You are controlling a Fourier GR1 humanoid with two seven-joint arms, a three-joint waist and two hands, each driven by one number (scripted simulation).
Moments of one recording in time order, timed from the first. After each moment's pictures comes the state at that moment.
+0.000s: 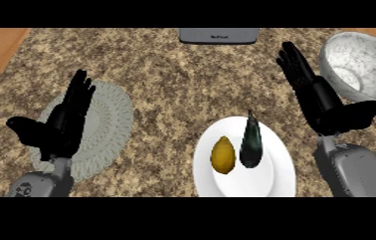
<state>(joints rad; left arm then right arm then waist) -0.12 0.29 -0.14 -1.60 0.24 0.30 0.10 -0.30 -0.30 0.12 -1.59 -0.19 -0.02 0.07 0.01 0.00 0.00</state>
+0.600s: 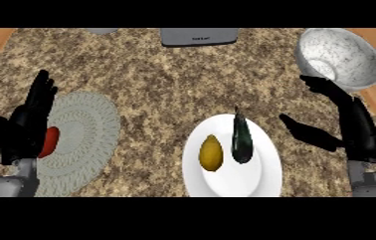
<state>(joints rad) -0.09 0.43 -0.04 -1.56 0.17 0.30 0.11 -0.12 -0.47 0.16 -1.76 0.29 -0.26 0.31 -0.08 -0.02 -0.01</state>
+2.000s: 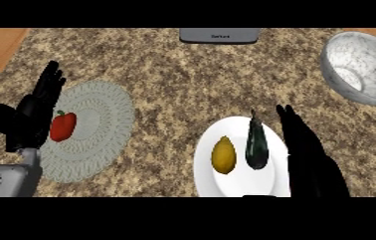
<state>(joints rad) -0.16 0.42 -0.03 -1.52 0.15 0.21 0.10 -0.03 -0.10 0.50 -2.22 1.02 0.26 1.05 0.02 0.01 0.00</state>
